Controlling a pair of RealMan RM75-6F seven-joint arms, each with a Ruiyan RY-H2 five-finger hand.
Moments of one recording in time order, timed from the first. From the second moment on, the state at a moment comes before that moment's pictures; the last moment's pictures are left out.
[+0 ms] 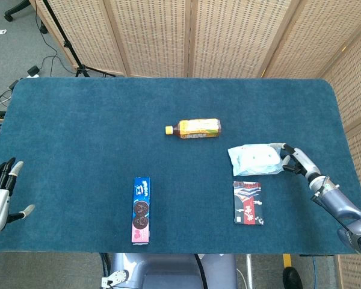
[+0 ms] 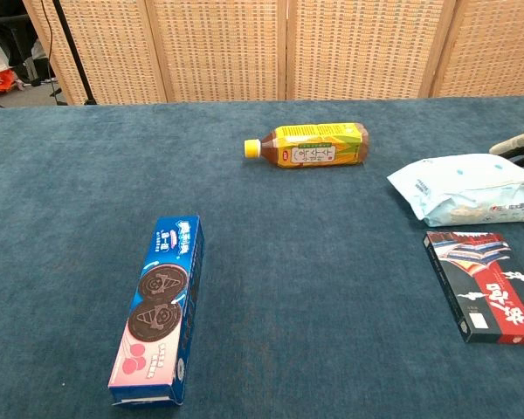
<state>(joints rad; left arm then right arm) -0.10 -1.15 -0.06 -1.63 1.48 1.50 0.12 0.68 -1.31 -0.01 -0.96 -1.59 0.69 1.50</state>
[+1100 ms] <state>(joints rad) -0.09 -1.14 -0.05 -1.63 1.49 1.50 0.09 0.76 -1.41 0.23 -1.40 -1.03 0.62 0.74</state>
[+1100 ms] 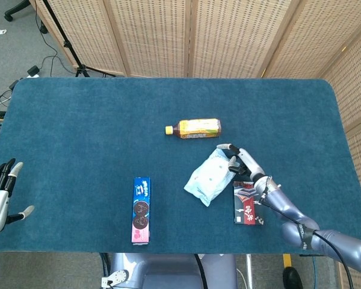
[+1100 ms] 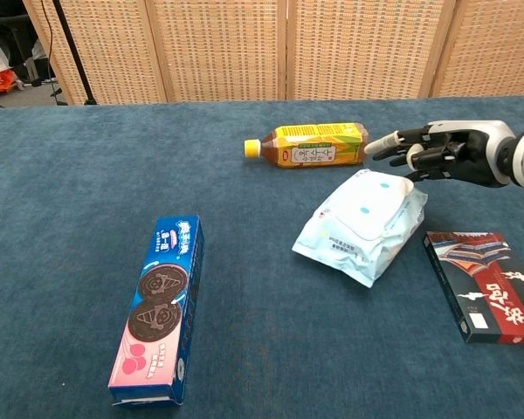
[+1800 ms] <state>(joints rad) -0.09 -1.15 -0.05 -1.62 1.49 1.50 0.10 0.78 -1.38 0.25 -1.55 -1.16 0.54 0.62</state>
